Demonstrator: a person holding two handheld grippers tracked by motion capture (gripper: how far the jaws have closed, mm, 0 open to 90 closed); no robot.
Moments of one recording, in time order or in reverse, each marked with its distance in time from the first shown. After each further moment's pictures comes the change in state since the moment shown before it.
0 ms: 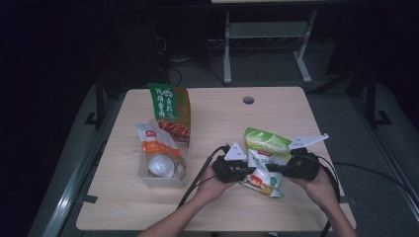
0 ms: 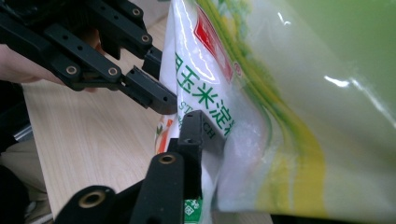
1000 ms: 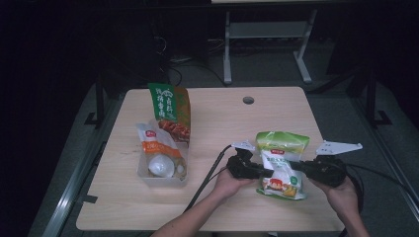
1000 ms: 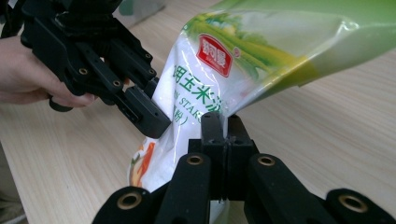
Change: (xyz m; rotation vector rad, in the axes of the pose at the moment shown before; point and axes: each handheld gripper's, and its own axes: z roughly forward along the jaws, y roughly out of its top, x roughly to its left) left arm 0.009 0.005 0.045 -0.043 -0.279 -0.285; right arm -0.011 -0.032 -0.047 -0.116 -0.138 0.006
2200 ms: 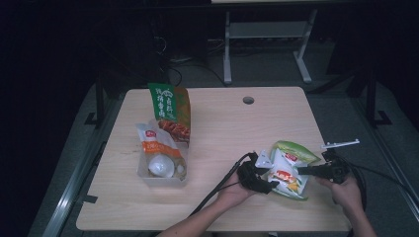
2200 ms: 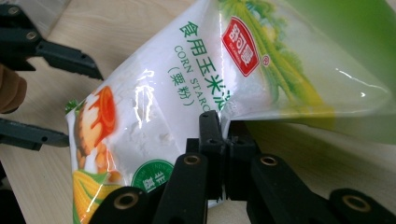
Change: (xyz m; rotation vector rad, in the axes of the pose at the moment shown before) left arm -0.038 -0.001 0.024 0.151 0.244 0.321; right arm -0.070 -0.041 0.025 0.210 0.082 0.389
